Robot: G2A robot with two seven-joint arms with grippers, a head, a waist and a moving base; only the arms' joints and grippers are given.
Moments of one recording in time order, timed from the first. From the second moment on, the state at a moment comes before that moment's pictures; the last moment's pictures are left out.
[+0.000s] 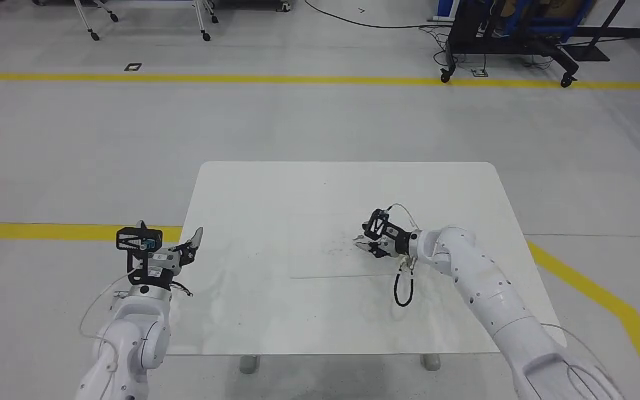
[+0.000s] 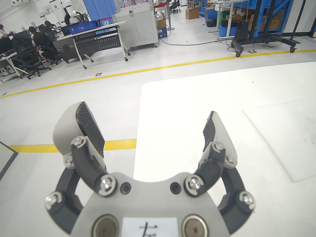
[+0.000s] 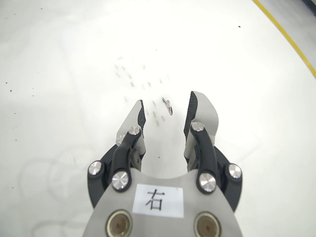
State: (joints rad) left arm 1.73 -1.15 -1.60 -1.80 1.33 0.00 0.00; right arm -0.99 -1.21 1.02 -0.95 -1.45 -0.80 0.05
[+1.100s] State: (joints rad) left arm 1.73 -1.15 -1.60 -1.80 1.33 0.00 0.00; right arm -0.99 -1.19 0.98 -1.09 -1.65 -0.78 0.06
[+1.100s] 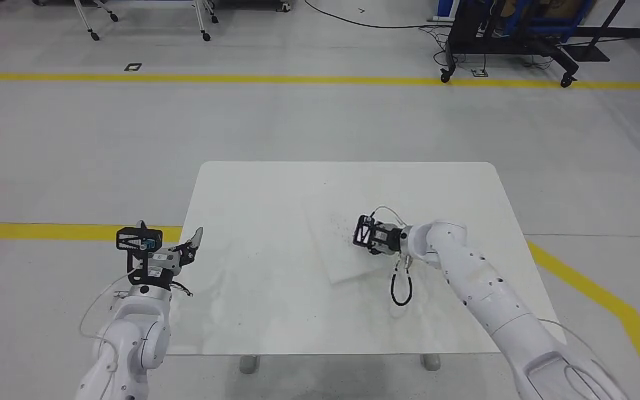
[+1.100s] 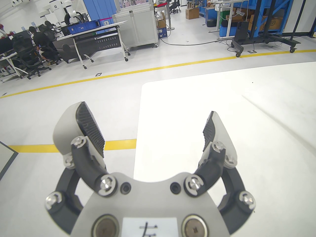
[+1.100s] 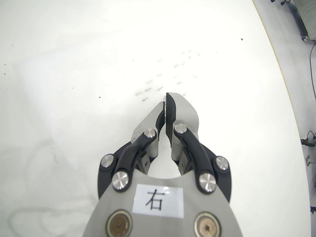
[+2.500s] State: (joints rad) left arm 1.71 -1.13 -1.62 -1.93 1.26 -0.36 -0.11; right arm -1.03 -1.12 0.95 -1.18 -1.95 -0.92 -0.21
